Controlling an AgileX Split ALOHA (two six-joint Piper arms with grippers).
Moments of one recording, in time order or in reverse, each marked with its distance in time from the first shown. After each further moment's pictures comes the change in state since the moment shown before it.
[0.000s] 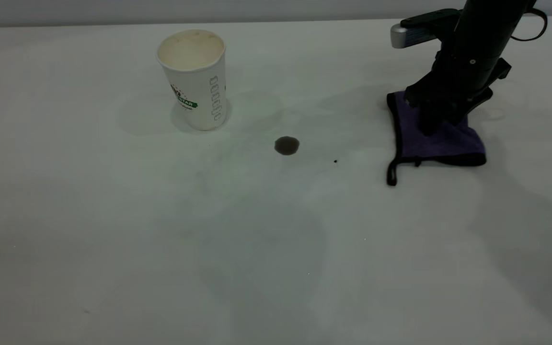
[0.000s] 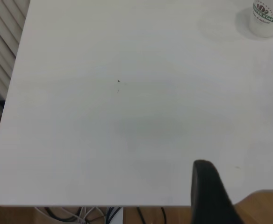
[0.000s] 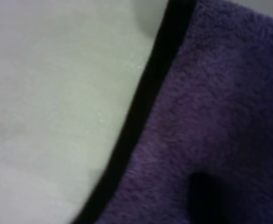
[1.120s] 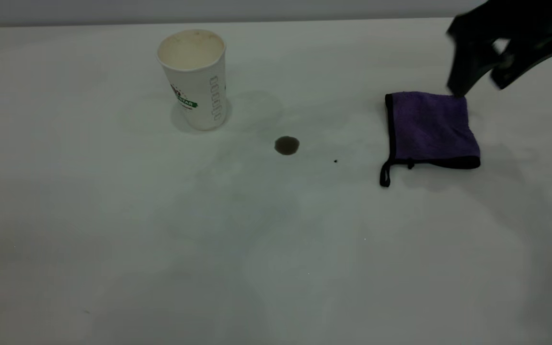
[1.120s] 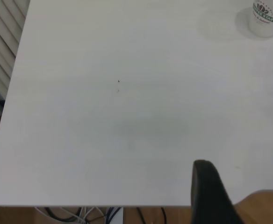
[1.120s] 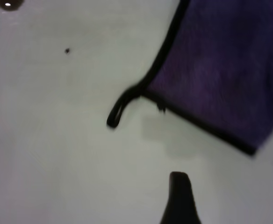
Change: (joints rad) left arm 0.000 0.000 0.000 0.000 0.000 0.001; right arm 0.003 -0.493 0.430 0.149 0.007 -0.050
